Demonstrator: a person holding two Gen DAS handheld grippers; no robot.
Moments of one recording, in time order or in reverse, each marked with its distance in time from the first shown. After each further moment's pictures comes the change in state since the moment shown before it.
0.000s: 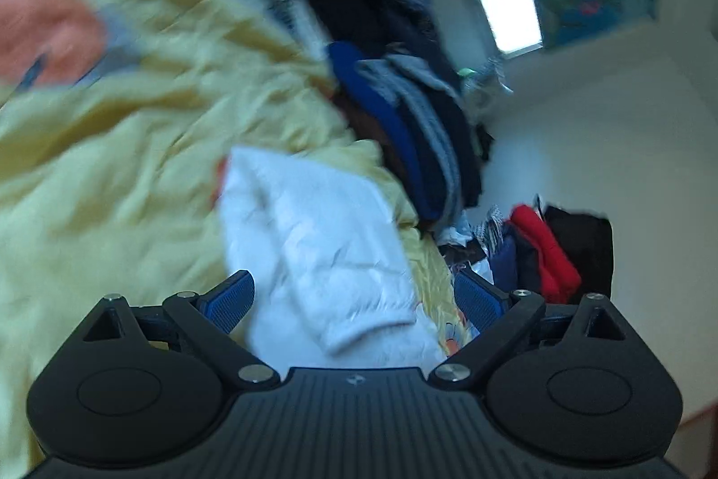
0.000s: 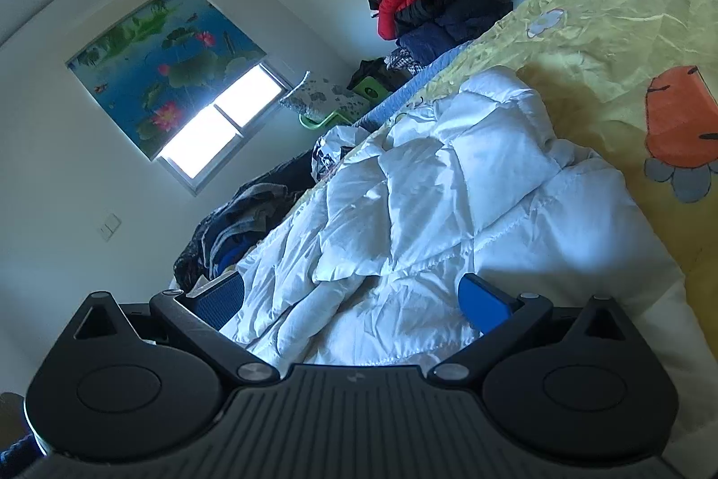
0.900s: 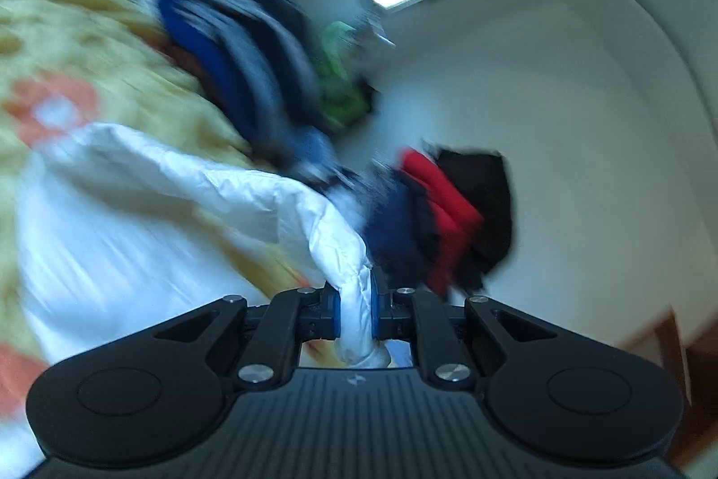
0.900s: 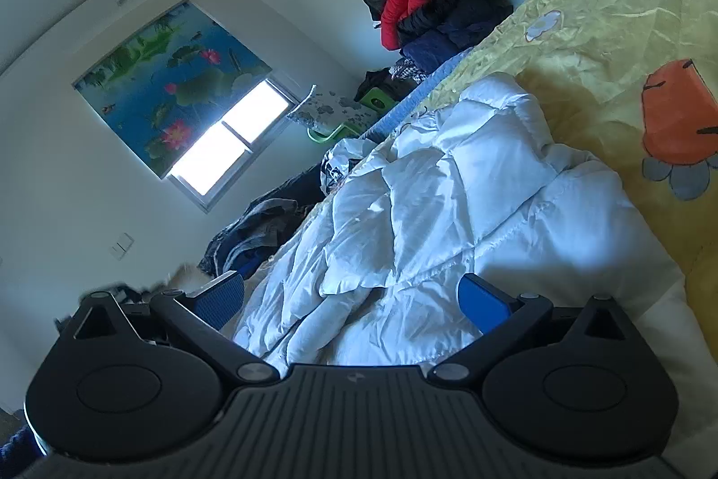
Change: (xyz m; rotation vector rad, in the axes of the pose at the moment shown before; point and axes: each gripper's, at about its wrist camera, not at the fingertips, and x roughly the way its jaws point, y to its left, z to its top) left arm -0.025 -0.119 -0.097 0.125 0.097 -0.308; right arm -0.002 -0.004 -0.001 0.035 -0.028 0.034
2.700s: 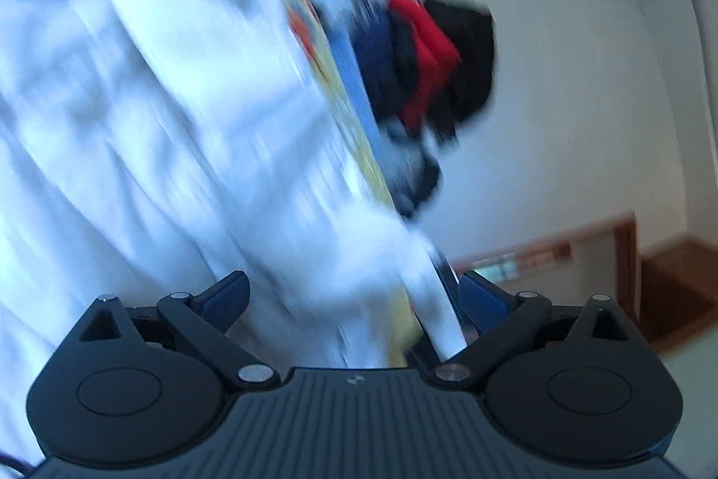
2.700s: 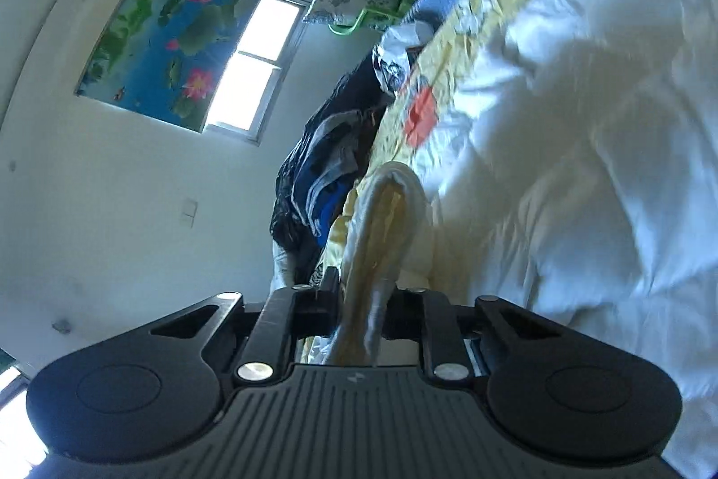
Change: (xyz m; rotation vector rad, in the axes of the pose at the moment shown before) left arm -0.018 0.035 -0.142 -0.138 0.316 -0.025; right arm 0.107 0.064 0.062 0.276 0.346 0.140
